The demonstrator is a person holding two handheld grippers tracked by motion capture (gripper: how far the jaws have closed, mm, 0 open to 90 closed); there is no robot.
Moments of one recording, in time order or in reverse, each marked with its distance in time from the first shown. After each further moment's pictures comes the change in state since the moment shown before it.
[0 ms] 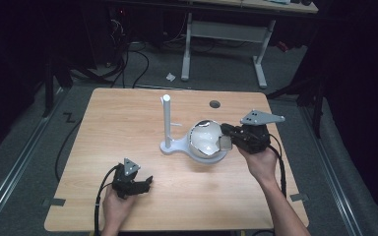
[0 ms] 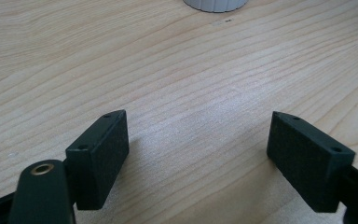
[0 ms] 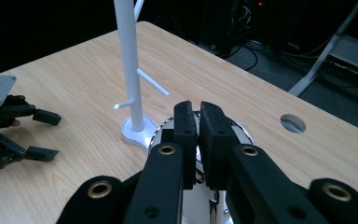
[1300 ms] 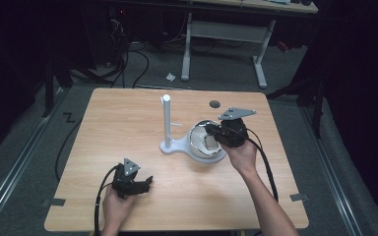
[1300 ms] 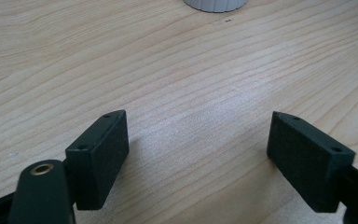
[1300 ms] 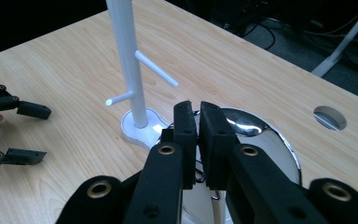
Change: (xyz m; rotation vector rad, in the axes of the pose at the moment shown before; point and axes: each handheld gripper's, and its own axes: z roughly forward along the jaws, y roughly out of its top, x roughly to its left) left arm 0.000 0.000 0.000 0.001 -0.001 0.000; right arm 0.002 -0.002 0.064 0.087 0.046 0.007
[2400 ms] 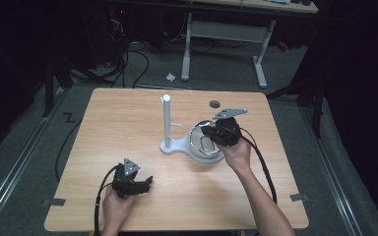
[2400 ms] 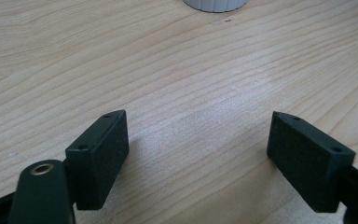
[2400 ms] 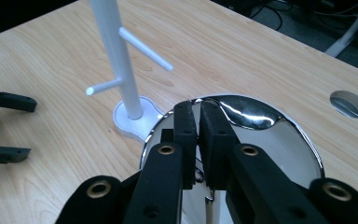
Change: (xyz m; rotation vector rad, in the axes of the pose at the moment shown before) left arm 0.000 0.000 0.000 0.000 0.000 0.000; right arm -0.008 -0.008 0.029 0.058 0.012 0.029
